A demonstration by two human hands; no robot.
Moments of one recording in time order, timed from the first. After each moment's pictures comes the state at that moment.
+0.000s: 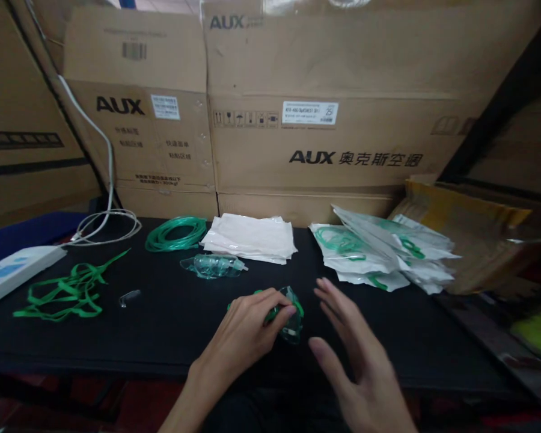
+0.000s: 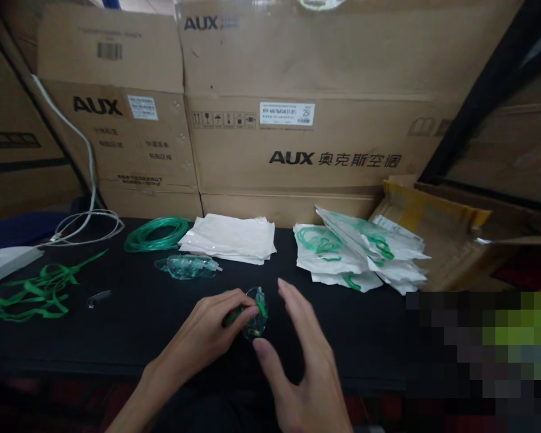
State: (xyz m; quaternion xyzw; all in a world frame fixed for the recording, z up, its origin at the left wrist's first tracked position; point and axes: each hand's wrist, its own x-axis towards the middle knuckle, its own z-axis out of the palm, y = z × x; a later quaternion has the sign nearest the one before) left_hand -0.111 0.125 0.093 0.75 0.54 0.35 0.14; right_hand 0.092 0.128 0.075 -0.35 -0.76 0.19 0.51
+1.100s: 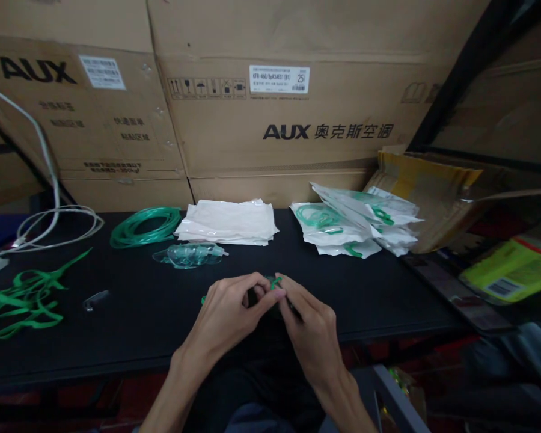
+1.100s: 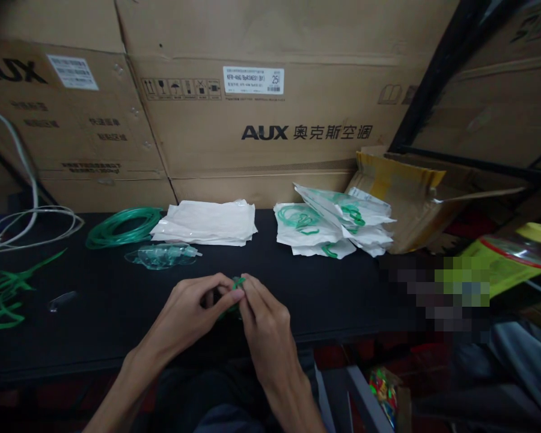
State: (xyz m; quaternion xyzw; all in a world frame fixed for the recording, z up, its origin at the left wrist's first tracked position) left_hand -0.109 0.127 0.094 0.74 0.56 0.34 0.15; right_hand 0.053 0.146 0.054 -0.35 -0.77 0.08 0.53
